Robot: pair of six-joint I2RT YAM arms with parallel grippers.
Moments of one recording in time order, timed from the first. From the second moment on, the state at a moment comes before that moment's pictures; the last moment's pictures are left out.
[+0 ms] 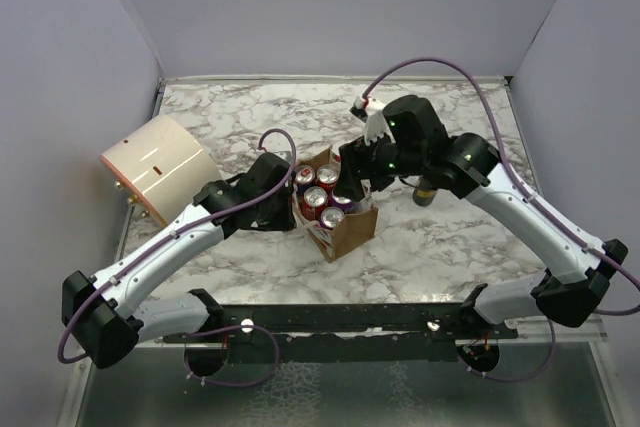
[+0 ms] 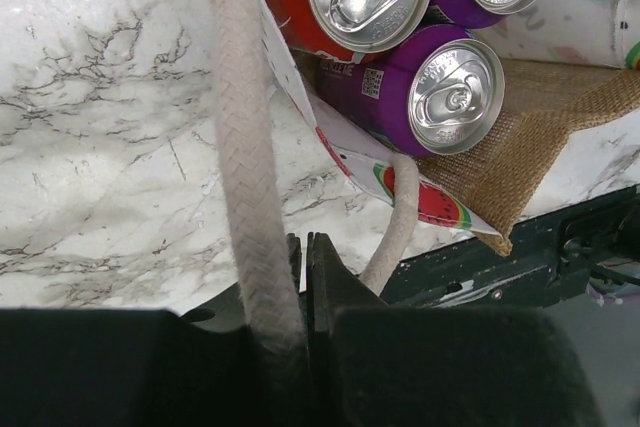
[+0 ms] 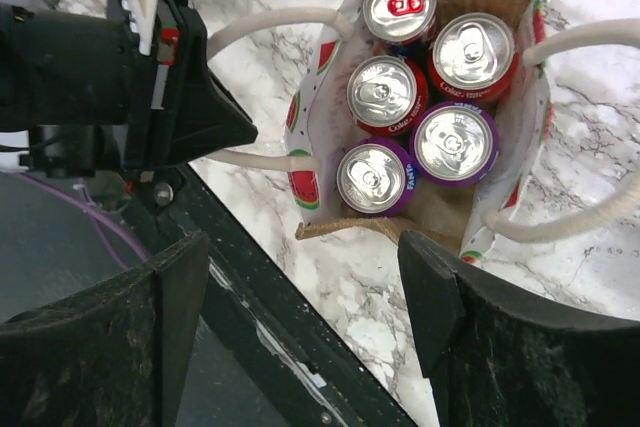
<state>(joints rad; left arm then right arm) -0.75 1.14 1.03 -0.87 -0.02 -0.69 0.79 1.35 1.57 -0.87 -0.21 0.27</state>
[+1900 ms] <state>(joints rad) -0.75 1.16 1.06 -0.92 -0.05 -0.60 0.97 1.85 1.52 -0.91 0.19 0.61</state>
